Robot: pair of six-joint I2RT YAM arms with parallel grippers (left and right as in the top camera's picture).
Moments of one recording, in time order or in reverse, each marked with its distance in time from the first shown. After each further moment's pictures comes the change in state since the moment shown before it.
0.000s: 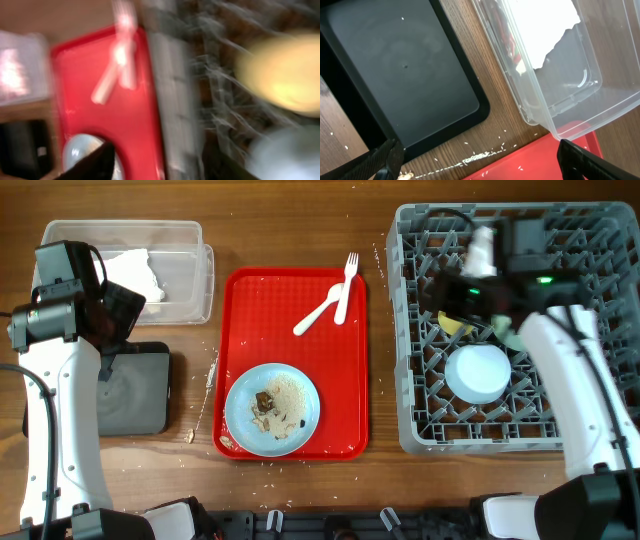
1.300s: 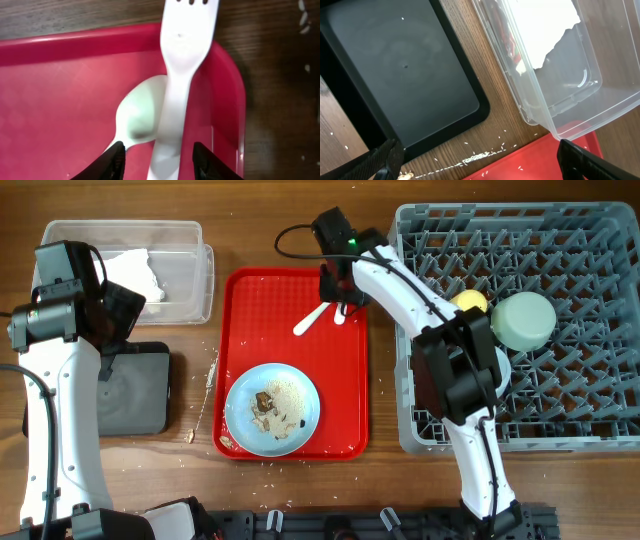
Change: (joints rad) left arm 0.000 0.000 0.000 0.000 0.000 0.000; right arm 0.381 0.826 0.605 -0.066 0.425 0.230
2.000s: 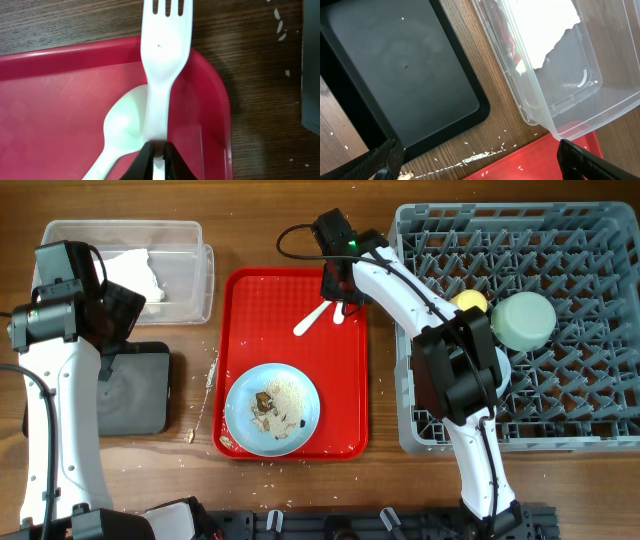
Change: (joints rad) left arm 0.000 0.000 0.000 0.000 0.000 0.000; right arm -0.001 0.000 -0.018 0.023 0.042 0.020
